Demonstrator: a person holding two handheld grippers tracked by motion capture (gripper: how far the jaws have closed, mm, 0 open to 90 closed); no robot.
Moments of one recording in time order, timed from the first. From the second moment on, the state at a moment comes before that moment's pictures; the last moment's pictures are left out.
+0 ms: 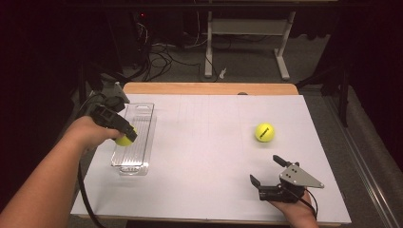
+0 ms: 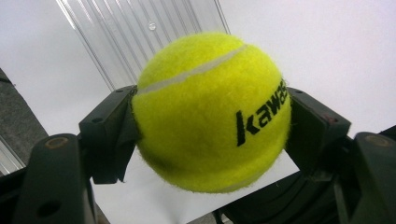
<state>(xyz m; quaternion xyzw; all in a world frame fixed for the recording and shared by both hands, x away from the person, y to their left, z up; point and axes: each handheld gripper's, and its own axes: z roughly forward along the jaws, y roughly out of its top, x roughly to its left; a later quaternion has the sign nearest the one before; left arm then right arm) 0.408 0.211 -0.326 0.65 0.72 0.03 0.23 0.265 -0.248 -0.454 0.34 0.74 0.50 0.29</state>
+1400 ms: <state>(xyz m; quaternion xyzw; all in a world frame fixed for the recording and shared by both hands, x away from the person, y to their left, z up) 0.479 0.206 -0.350 0.62 0.75 0.05 0.21 0.266 -0.244 -0.457 0.33 0.75 0.50 0.28</state>
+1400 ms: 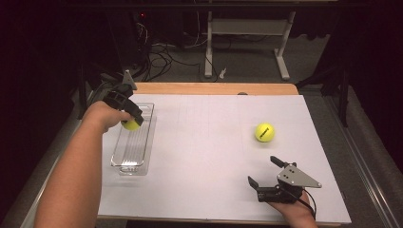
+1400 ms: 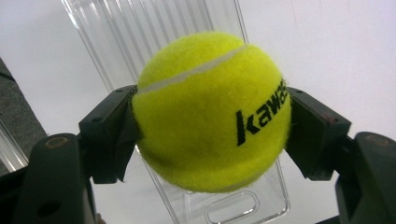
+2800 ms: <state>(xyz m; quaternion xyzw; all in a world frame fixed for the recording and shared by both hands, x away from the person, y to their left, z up) 0.491 0.199 -0.388 0.62 0.76 0.04 0.16 0.267 -0.242 -0.459 0.33 0.75 0.50 0.28</state>
